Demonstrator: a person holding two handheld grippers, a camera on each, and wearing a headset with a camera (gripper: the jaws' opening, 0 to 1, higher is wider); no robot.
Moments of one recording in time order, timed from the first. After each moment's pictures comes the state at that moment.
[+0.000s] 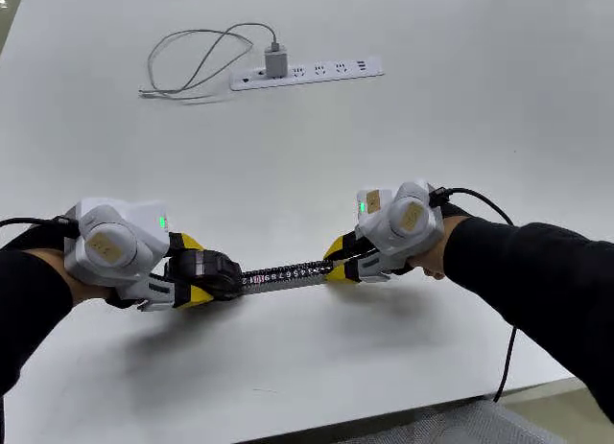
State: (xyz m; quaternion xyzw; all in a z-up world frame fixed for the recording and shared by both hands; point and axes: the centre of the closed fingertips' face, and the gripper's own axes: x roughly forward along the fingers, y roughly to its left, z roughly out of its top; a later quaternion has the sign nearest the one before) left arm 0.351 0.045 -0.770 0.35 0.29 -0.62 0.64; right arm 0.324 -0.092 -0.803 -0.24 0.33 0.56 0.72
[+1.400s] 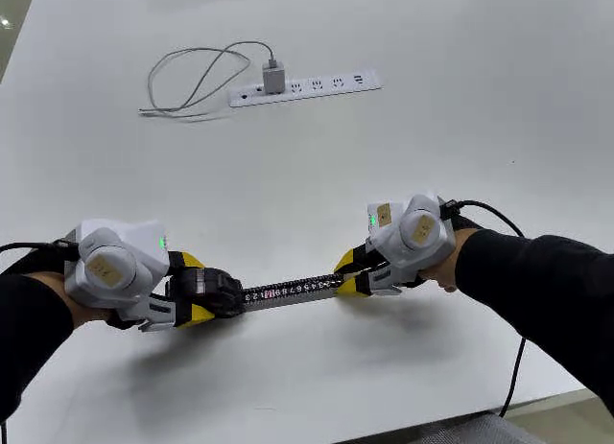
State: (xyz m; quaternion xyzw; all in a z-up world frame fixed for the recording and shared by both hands) left arm 0.350 0.044 -0.768 0.35 0.29 -0.62 0.63; right arm 0.321 -0.109 -0.802 -0.24 0.33 0.55 0.73
